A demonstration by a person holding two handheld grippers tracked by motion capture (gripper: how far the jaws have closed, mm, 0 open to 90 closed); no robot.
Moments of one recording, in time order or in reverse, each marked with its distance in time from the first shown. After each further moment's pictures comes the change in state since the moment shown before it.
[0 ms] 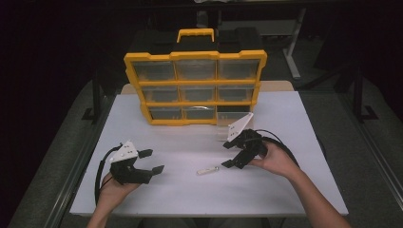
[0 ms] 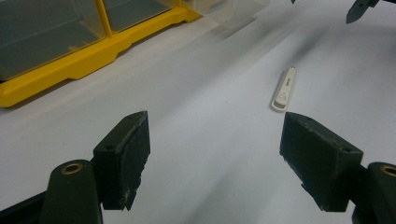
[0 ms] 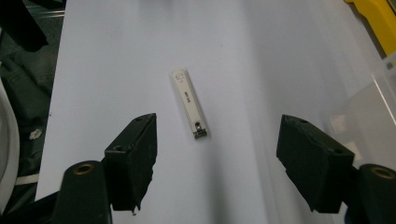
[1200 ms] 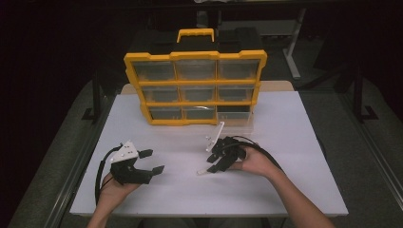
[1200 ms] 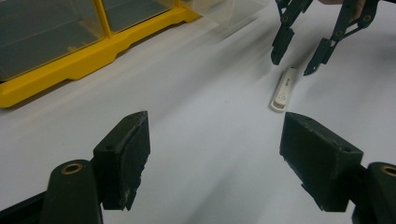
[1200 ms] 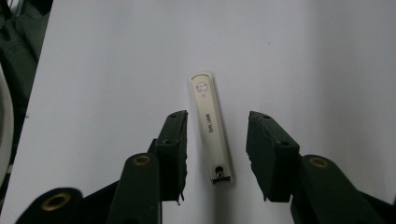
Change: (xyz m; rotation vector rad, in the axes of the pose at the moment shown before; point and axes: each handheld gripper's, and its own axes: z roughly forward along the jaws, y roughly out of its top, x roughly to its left) left arm 0.000 0.000 0.000 0.000 0.000 0.005; right arm 0.001 0.022 0.064 0.122 0.132 -0.087
